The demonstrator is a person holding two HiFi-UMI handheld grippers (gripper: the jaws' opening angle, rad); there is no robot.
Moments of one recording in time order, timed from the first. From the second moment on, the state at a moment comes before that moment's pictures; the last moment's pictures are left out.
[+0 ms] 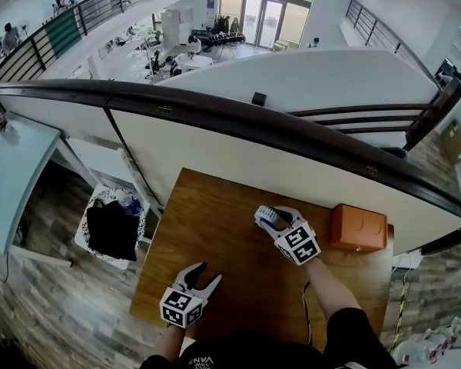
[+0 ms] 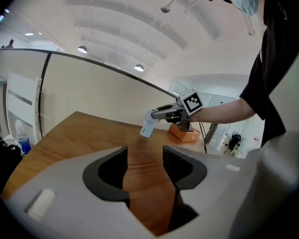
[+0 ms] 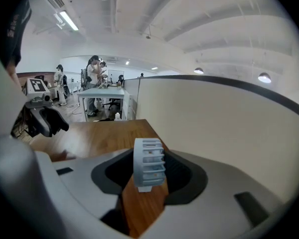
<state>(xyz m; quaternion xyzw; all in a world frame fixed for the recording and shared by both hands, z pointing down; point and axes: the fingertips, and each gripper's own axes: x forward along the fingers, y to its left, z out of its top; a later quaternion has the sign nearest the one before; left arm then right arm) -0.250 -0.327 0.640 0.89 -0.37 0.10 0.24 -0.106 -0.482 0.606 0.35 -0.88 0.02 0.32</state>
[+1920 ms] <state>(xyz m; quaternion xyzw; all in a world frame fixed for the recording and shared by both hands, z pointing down) -0.244 -0.322 0.613 0.88 -0.41 0.09 0.22 -0.087 -0.458 0.561 0.41 -0.88 0.03 0.23</state>
